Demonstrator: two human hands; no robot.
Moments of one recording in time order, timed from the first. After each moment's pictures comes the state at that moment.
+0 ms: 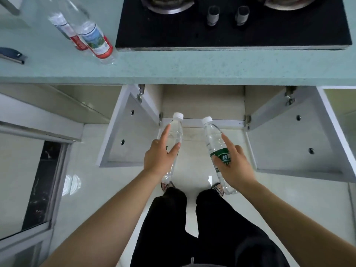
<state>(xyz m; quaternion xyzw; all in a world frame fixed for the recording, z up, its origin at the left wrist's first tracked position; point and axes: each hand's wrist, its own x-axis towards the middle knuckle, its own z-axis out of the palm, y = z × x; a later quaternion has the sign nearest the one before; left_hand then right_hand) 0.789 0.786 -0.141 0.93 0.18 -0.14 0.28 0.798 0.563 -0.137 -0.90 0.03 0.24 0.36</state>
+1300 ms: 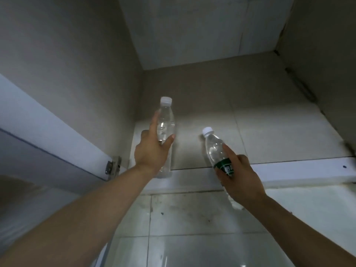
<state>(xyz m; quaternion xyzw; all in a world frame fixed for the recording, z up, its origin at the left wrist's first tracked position) 1.133 0.869 -0.783 0.94 0.10 0.08 0.31 1.081 0.636 -0.812 -0.93 -0.01 0.08 0.36</state>
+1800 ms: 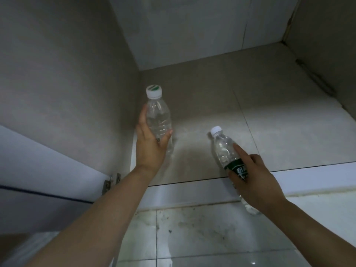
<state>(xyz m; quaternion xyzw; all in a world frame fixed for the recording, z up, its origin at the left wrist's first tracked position) 1.181 0.887 -0.799 0.89 0.03 0.21 0.41 1.113 0.642 -0.828 -0.93 0.01 0.08 0.35</state>
